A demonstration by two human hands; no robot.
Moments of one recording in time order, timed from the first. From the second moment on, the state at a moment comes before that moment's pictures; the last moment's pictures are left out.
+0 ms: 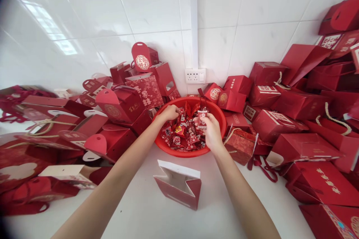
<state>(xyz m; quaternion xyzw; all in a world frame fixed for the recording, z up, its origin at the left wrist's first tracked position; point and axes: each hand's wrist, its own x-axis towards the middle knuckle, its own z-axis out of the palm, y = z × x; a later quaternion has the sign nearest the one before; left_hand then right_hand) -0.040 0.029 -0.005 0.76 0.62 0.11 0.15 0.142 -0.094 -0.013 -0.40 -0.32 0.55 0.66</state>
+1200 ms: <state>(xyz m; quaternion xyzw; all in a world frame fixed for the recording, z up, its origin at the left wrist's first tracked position) -0.058 0.024 -0.009 0.67 0.60 0.28 0.32 0.141 -0.096 -0.012 -0.40 -0.32 0.55 0.66</state>
